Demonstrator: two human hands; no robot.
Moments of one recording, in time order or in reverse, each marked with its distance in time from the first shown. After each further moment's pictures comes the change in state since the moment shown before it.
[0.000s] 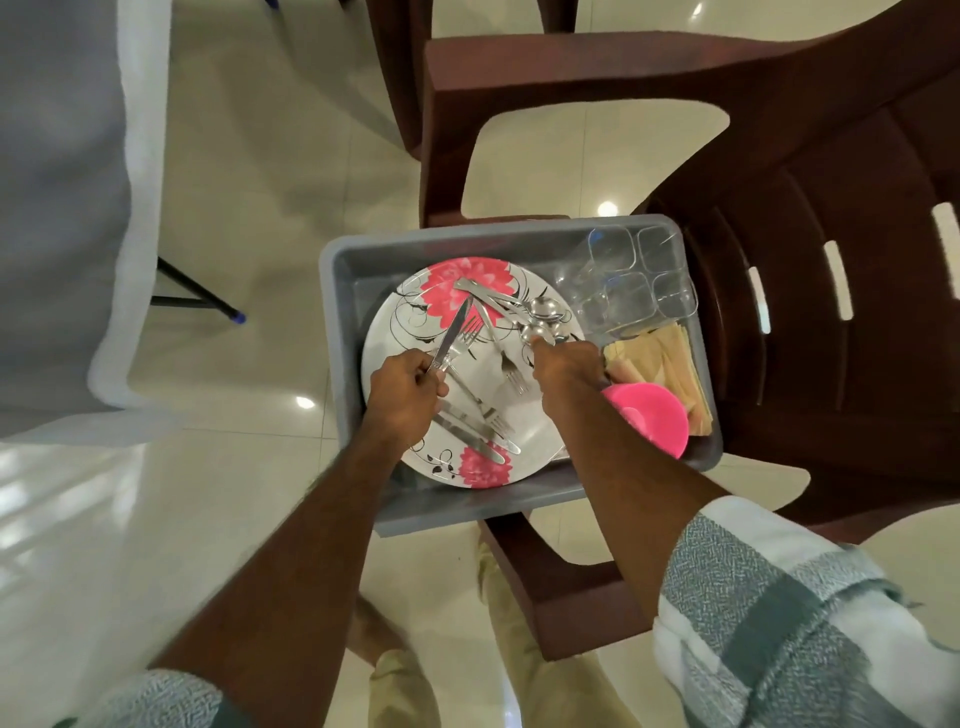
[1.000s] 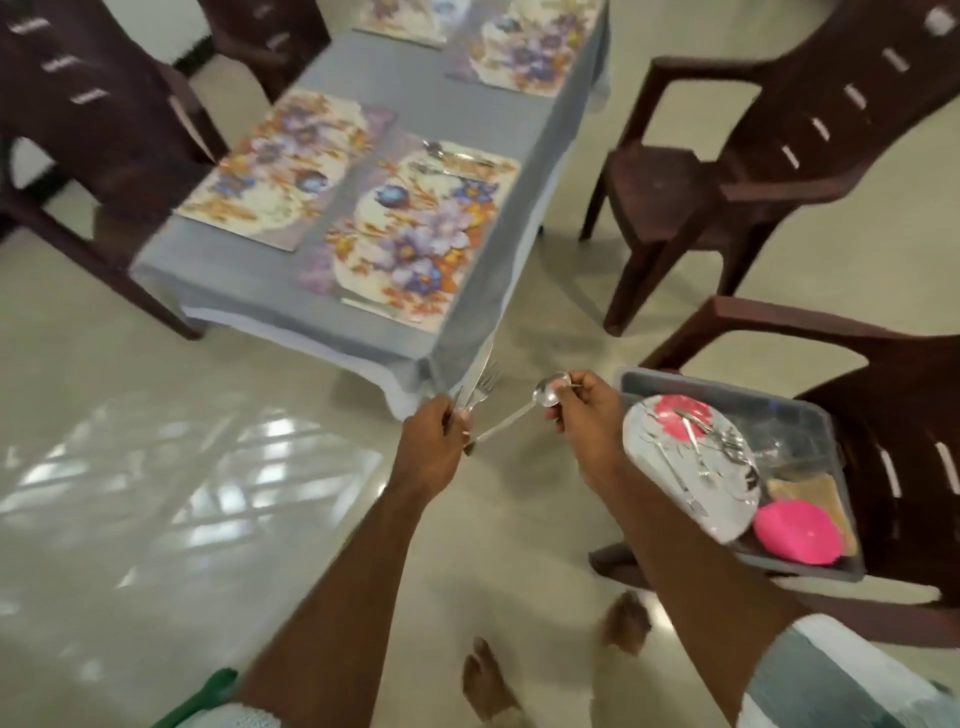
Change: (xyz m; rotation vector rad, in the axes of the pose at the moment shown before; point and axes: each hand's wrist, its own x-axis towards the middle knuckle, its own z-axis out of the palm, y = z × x) left_hand -0.261 -0.086 -0.384 -0.151 0.368 0.211; right_hand -0.486 -0.046 0.077 0.284 -0.469 -0.759
